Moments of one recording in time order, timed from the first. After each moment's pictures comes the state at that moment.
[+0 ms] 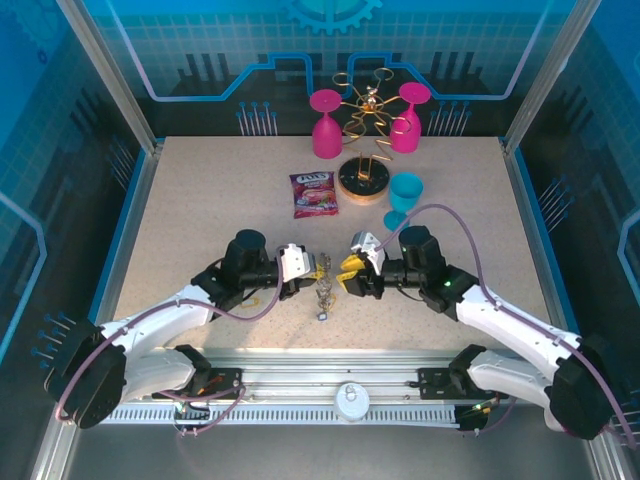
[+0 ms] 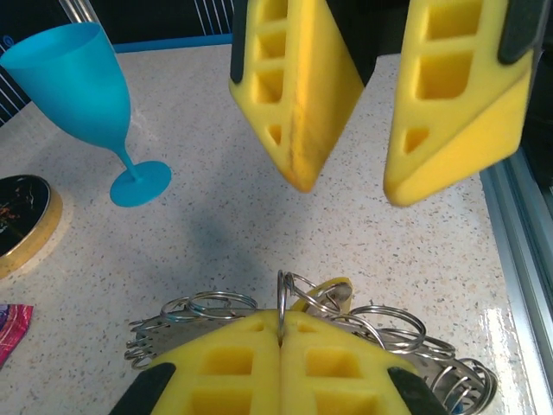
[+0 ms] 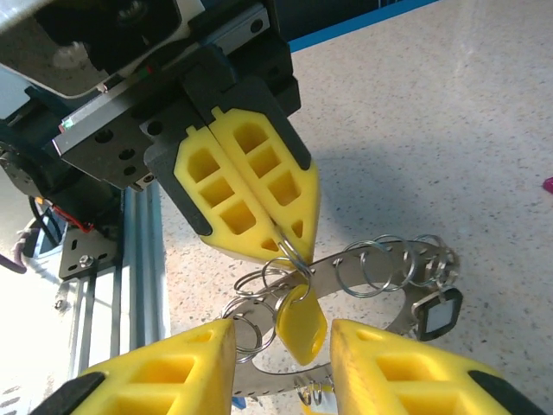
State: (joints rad) left arm -0.59 1.13 0.54 0.15 0.60 0.45; right arm 0.64 1.07 0.62 -0.03 -0.62 -0.08
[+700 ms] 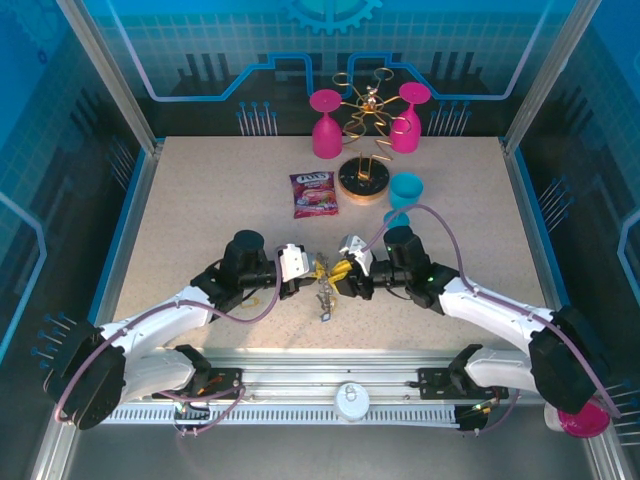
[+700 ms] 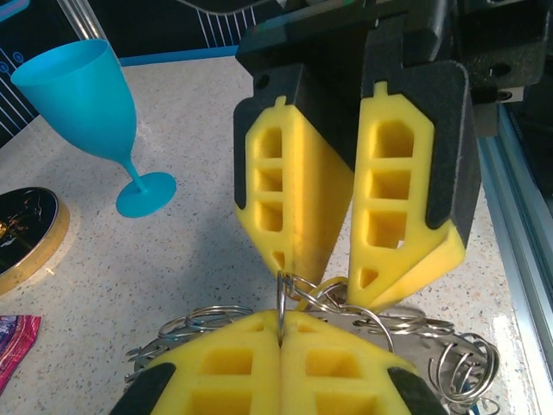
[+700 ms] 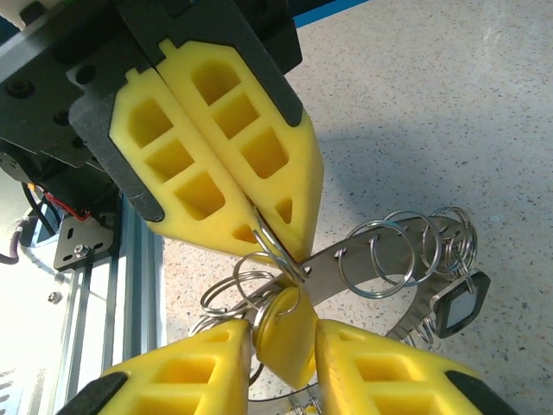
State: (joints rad) left arm -0.59 1.13 0.54 0.17 0.60 0.44; right arm 0.67 1.21 0.61 0.07 -0.63 -0.08
